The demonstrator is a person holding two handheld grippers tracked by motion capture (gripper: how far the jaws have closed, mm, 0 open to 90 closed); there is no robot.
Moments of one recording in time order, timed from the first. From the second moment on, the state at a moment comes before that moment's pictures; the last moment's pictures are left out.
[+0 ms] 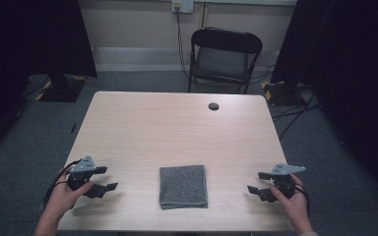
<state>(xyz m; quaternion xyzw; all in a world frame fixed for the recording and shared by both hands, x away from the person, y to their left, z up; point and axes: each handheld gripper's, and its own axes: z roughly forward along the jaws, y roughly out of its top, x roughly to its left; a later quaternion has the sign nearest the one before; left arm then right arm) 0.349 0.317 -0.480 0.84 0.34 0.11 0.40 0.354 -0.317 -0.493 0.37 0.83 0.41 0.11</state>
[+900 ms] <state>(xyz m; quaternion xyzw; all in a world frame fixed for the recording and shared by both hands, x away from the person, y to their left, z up) 0.348 0.331 -0.489 0.84 0.36 0.11 0.40 0.355 -0.325 -0.497 0.38 0.83 0.40 0.12</state>
